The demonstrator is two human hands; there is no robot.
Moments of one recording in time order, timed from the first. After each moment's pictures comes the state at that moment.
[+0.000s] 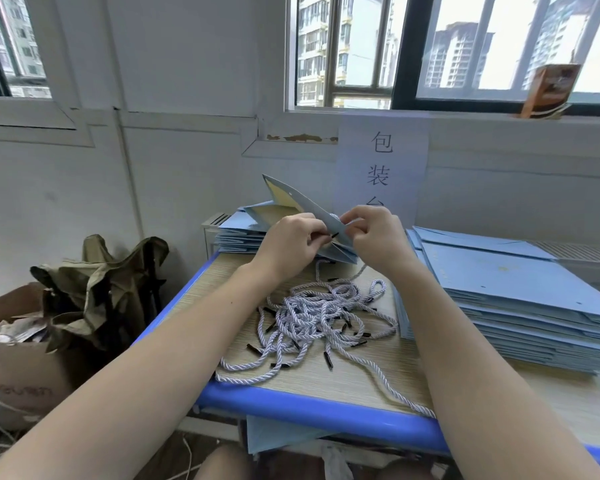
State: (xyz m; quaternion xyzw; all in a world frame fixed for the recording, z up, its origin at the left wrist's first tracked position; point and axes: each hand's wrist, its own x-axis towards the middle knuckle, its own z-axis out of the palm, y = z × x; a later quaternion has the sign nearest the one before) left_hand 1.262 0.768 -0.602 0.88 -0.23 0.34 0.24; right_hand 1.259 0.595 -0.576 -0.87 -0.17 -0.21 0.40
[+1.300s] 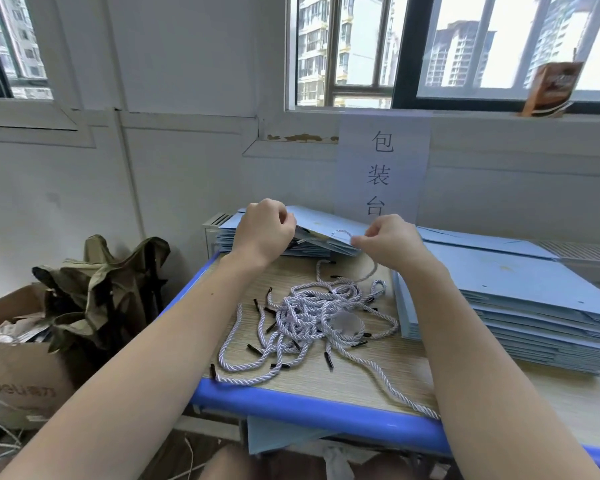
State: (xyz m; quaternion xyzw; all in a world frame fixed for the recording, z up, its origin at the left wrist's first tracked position) left_hand 1.259 0.793 -0.584 0.89 -0.02 0.35 0.30; right_hand 1.255 0.582 -0.565 -0.94 -0.05 -0.10 0.33
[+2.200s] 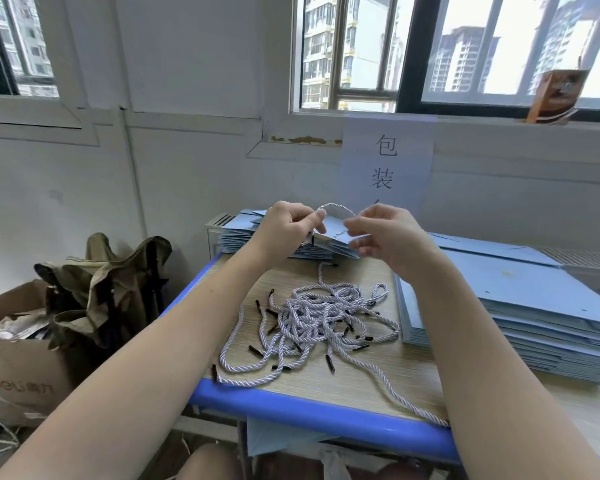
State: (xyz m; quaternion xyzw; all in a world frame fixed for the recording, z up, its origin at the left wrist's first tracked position) left_hand 1.242 0.777 -0.573 0.84 -0.16 0.24 0.47; right_hand 1.245 0.587 -0.554 -0.71 -0.14 0.01 0.69
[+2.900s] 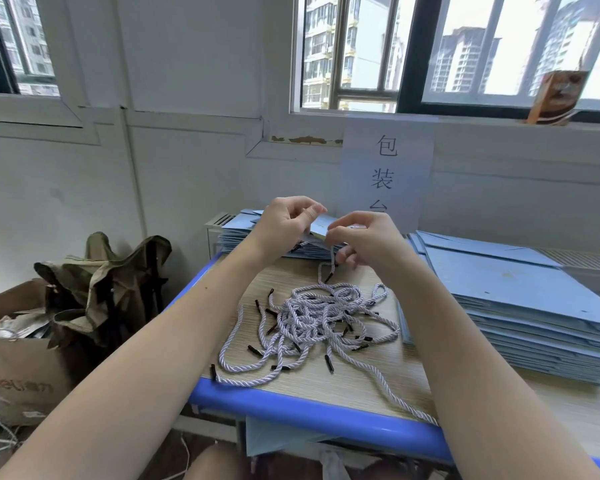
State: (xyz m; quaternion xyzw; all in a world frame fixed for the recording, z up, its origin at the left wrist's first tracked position) left_hand 1.245 0.781 -0.572 0.81 -0.17 0.21 0.52; right_hand 1.241 0.607 -0.565 -0.76 -0.15 -0.01 0.63
